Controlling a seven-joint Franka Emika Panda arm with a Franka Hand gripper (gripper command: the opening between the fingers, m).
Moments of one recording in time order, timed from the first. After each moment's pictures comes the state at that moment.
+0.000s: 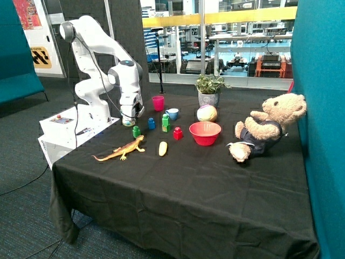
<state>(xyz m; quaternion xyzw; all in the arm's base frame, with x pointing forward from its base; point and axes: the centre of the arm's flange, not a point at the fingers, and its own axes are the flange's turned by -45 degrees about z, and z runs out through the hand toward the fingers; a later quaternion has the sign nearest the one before) 0.409 -0.162 0.345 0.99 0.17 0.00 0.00</state>
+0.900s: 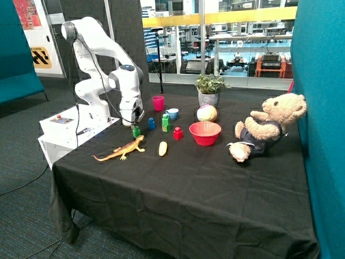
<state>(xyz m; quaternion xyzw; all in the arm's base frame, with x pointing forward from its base) 0.414 -0.172 0.328 0.99 0.16 0.00 0.00</state>
